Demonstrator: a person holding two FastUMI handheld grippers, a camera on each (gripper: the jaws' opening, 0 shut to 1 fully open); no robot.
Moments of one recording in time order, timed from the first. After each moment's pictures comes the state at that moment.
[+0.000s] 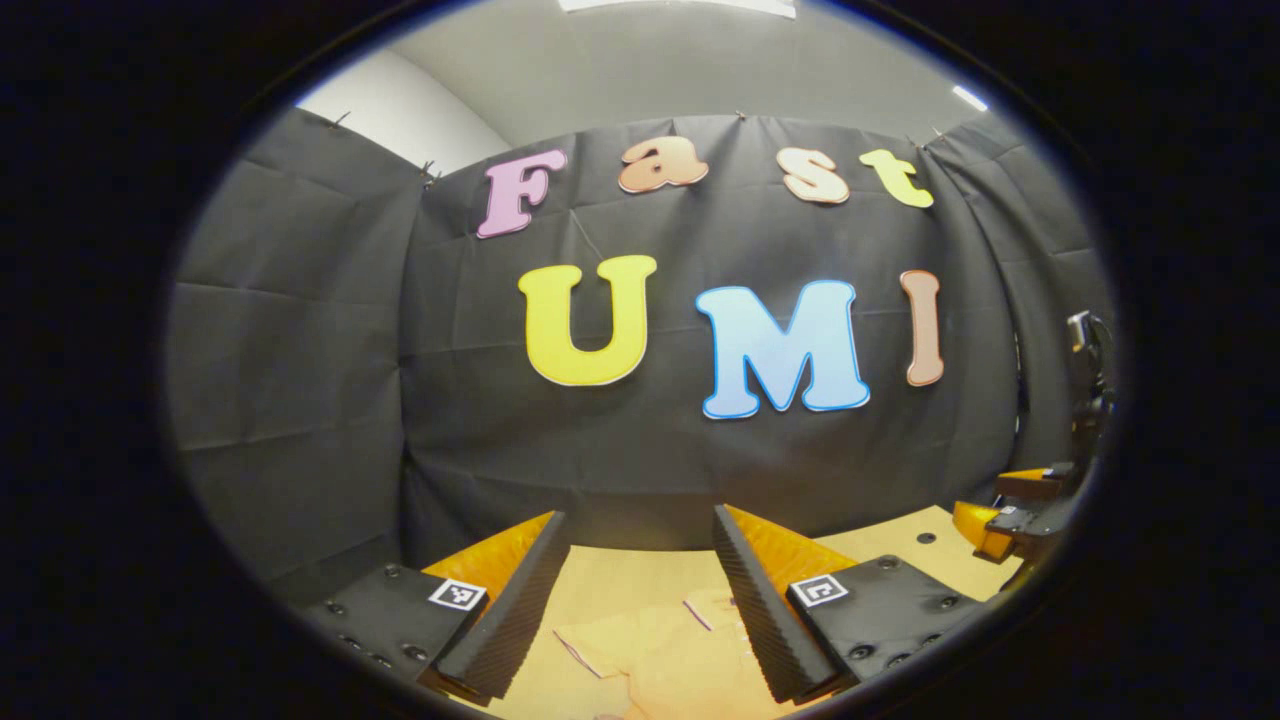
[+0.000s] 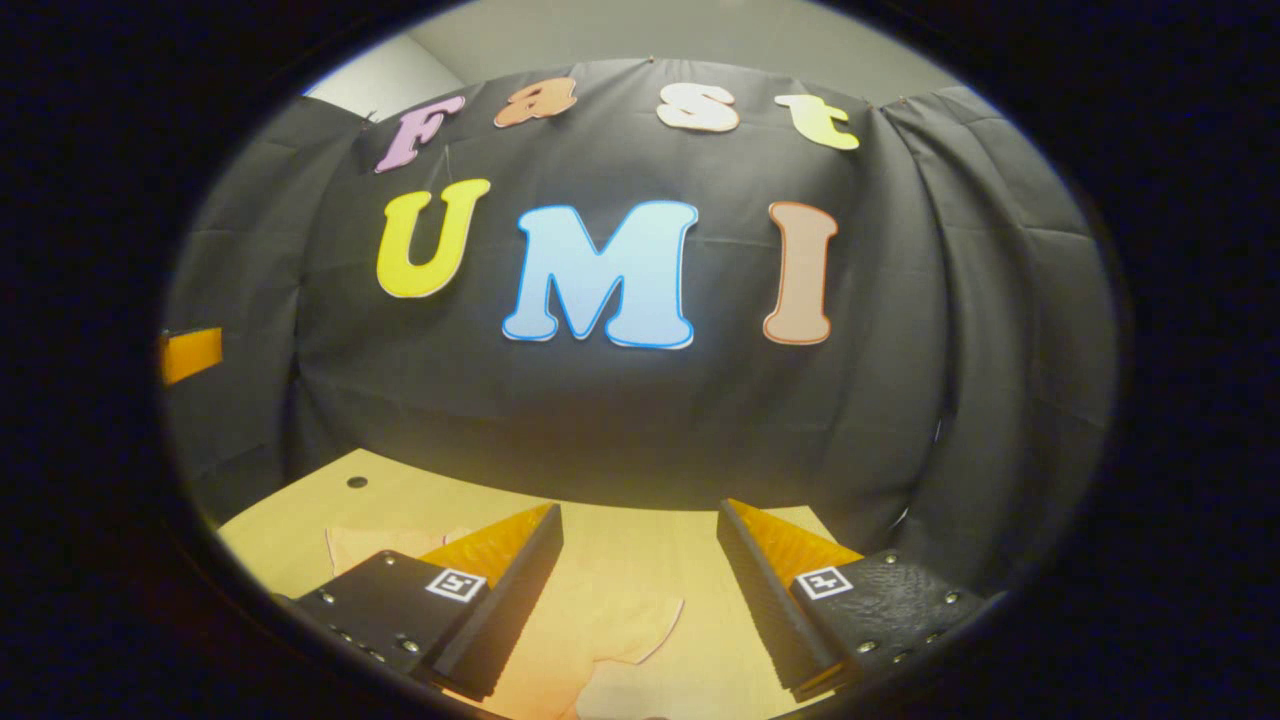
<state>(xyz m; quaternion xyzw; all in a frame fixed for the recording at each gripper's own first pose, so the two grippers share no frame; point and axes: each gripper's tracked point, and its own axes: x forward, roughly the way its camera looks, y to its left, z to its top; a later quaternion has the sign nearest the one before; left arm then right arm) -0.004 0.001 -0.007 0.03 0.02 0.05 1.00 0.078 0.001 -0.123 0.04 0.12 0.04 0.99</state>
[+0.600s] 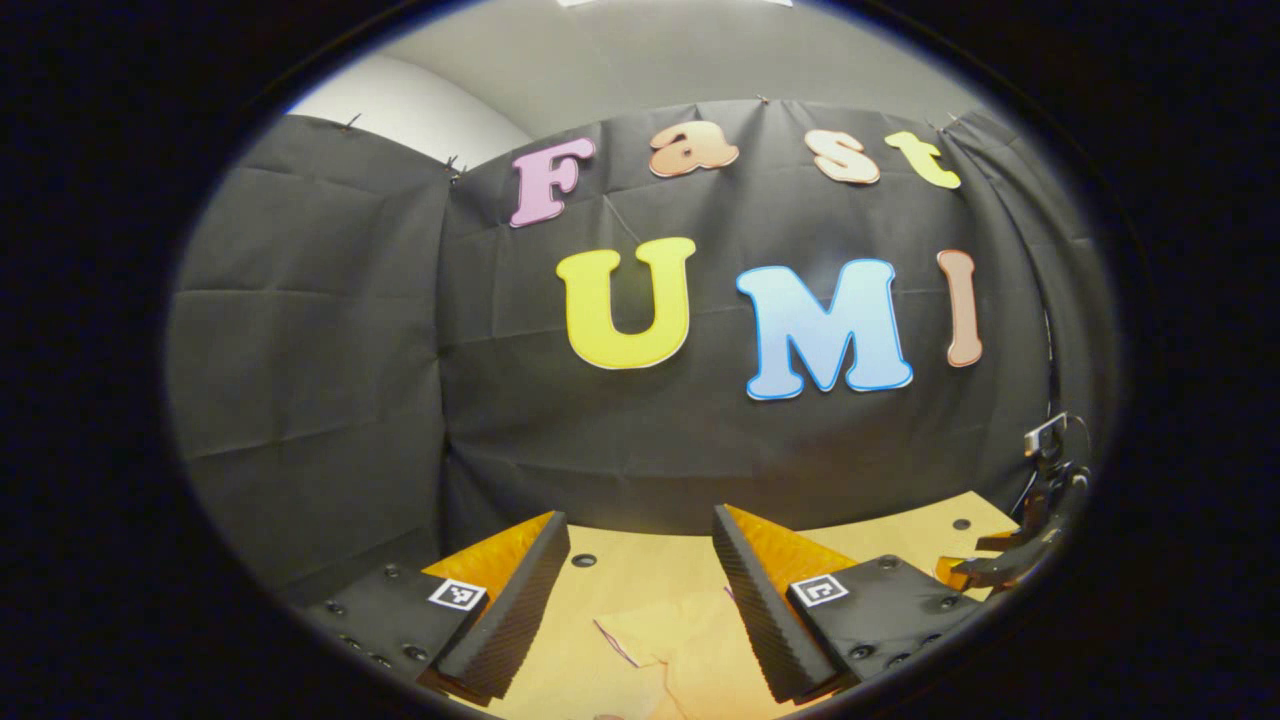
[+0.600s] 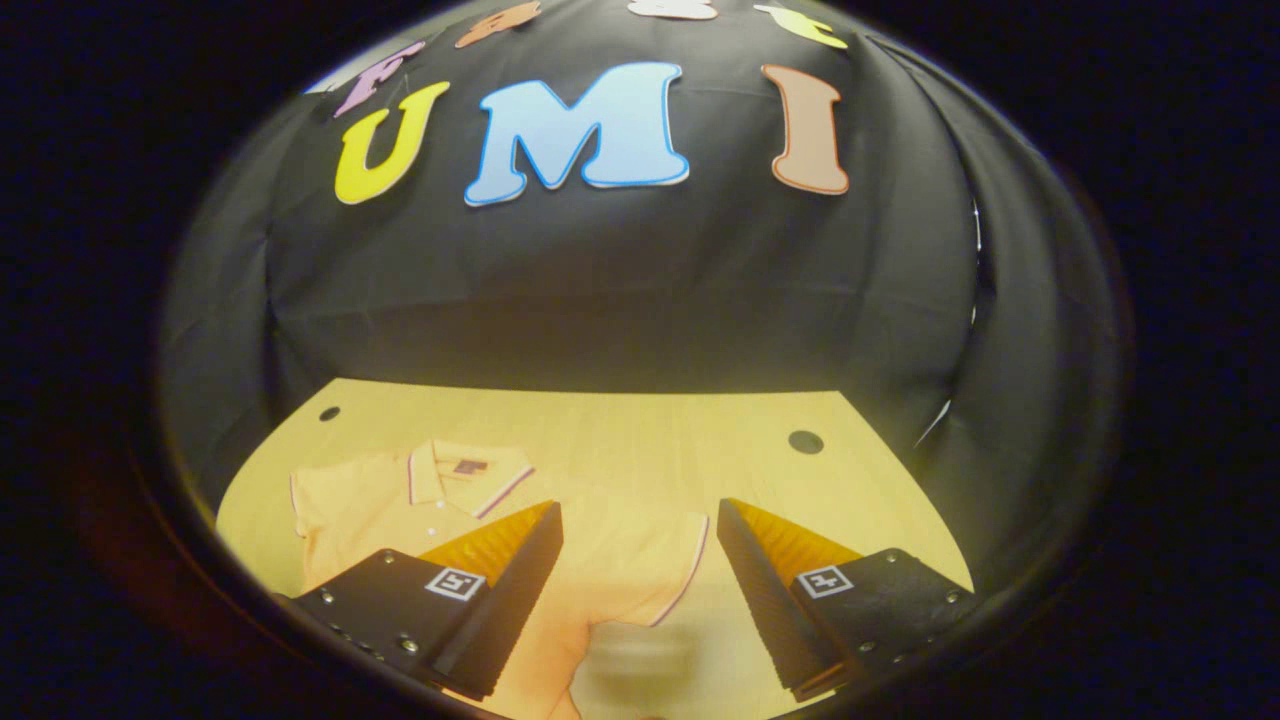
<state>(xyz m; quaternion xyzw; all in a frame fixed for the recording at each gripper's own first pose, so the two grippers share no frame) -0.012 0.044 -0.023 0.04 0.05 0.11 0.99 0.117 0.013 -0.286 0.06 0.28 0.04 0.96</state>
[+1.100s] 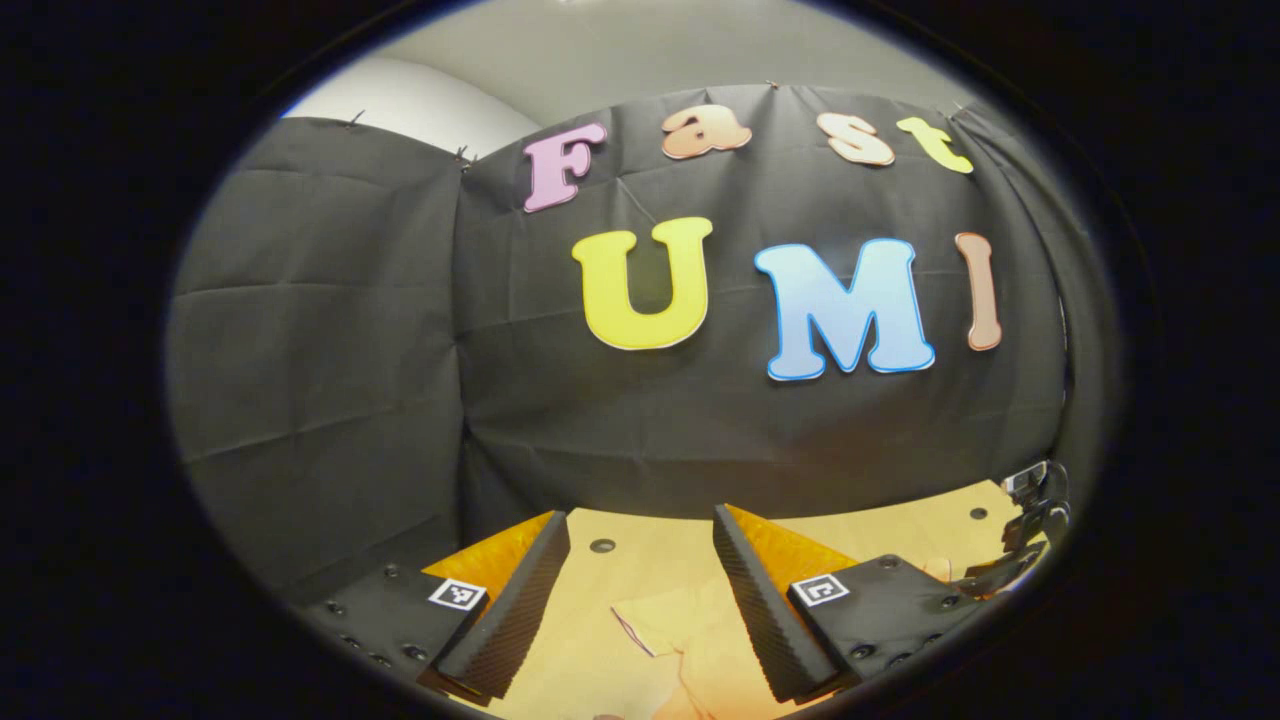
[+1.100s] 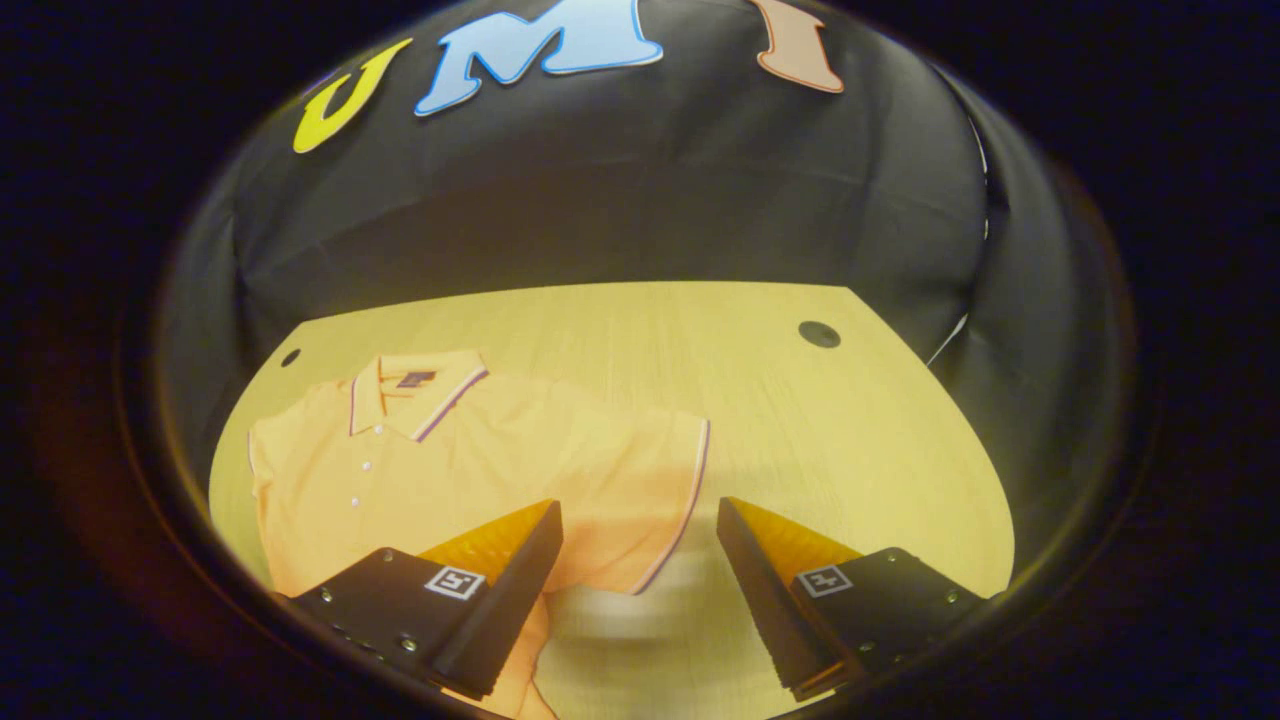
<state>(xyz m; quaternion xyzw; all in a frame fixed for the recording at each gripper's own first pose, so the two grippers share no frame) -0.010 0.058 -0.040 0.05 0.07 0.14 0.99 0.118 0.014 -0.385 0.09 0.39 0.03 0.91</state>
